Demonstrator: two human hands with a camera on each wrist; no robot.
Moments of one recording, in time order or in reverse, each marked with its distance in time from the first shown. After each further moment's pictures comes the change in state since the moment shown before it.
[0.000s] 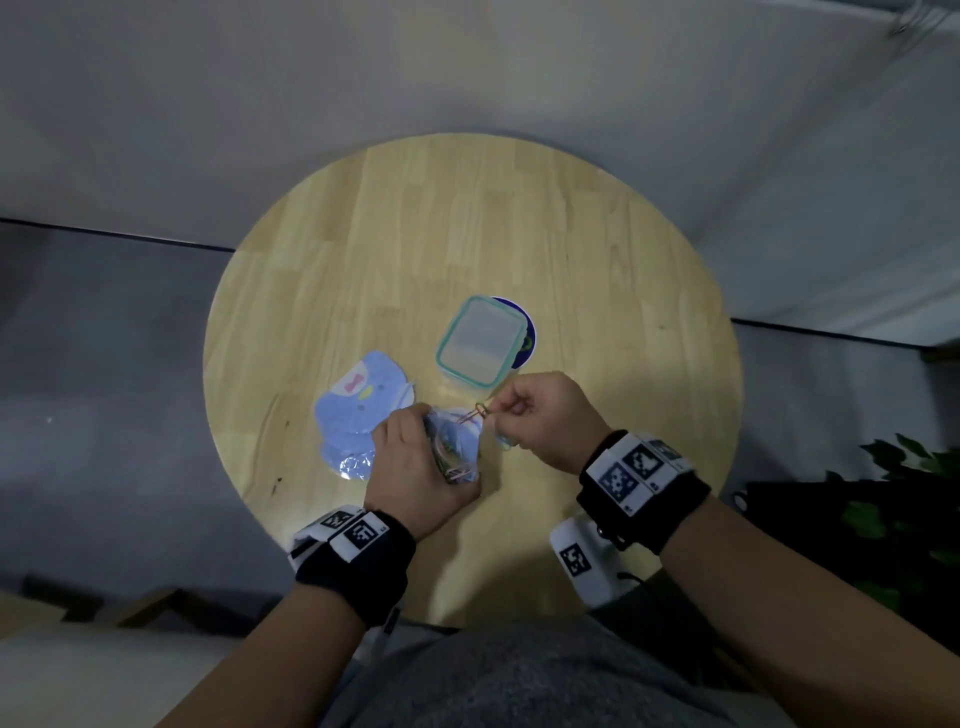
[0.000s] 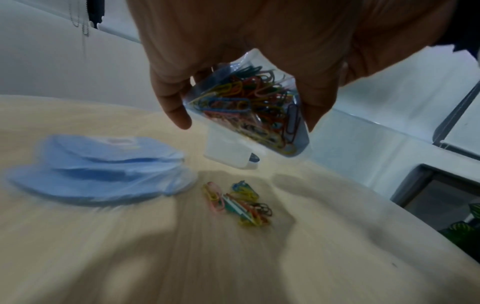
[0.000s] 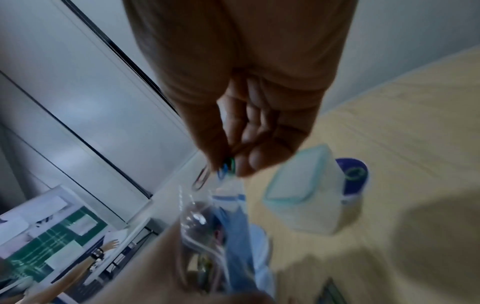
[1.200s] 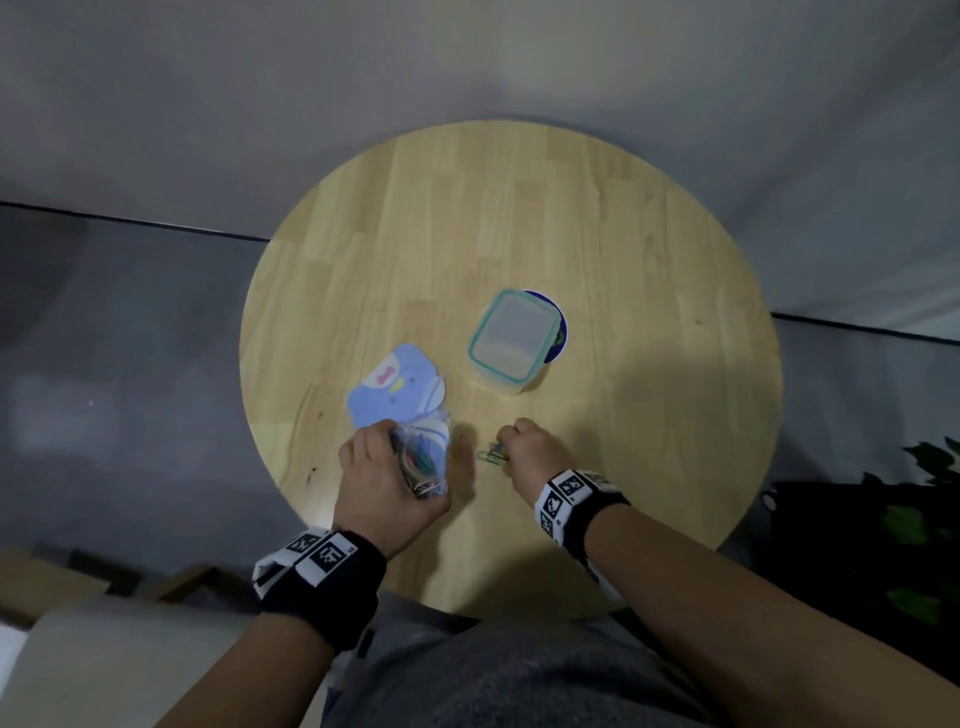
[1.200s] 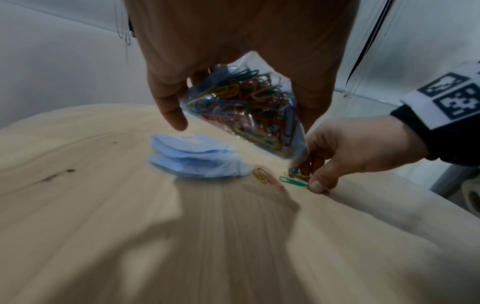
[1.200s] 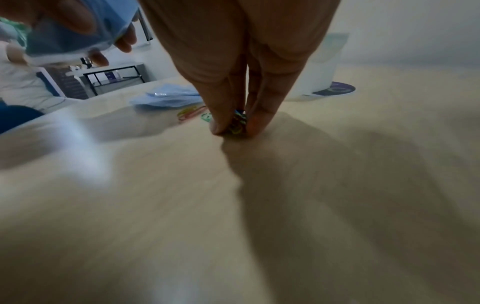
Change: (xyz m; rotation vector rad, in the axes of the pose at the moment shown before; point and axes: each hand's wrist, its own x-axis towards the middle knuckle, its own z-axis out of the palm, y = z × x) left_hand -0.022 -0.049 -0.035 0.143 0.006 -0.076; right_hand 0.021 0.064 0.086 -0.739 -0.222 -0.021
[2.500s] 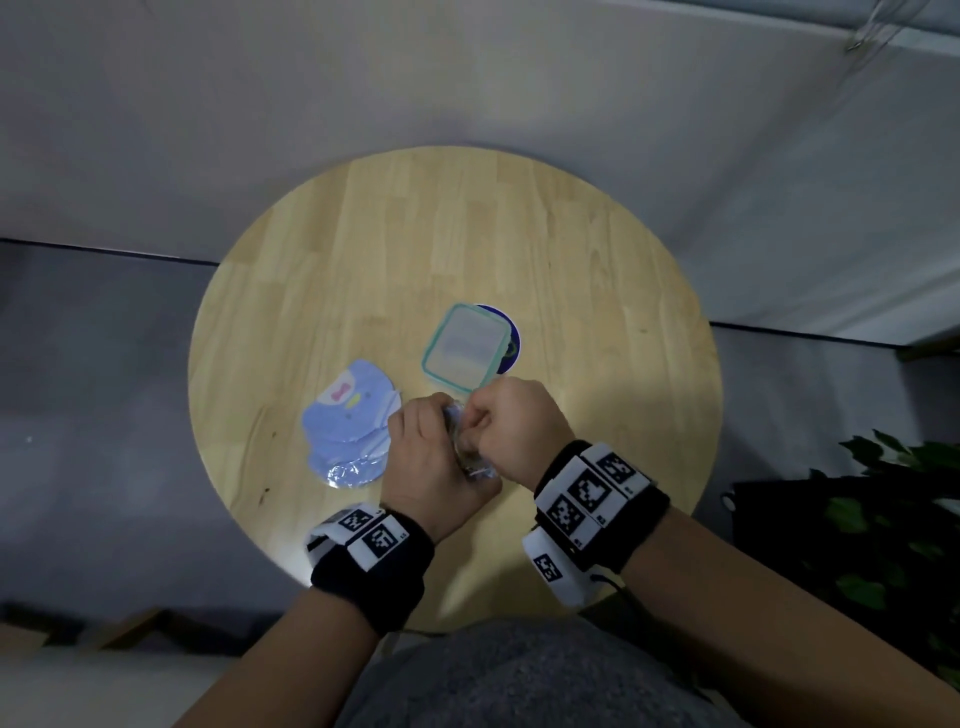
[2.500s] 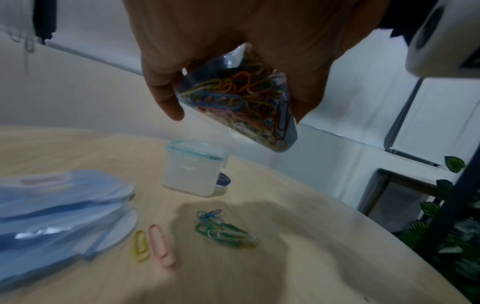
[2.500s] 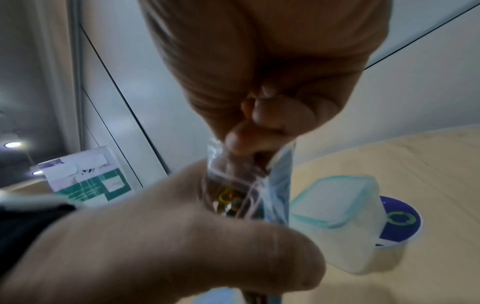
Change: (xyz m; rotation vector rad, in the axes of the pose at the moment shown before) left_hand 0.021 0.094 0.024 -0.185 0.143 0.250; right_hand -0.064 -0.027 -0.124 0.477 0.197 0.035
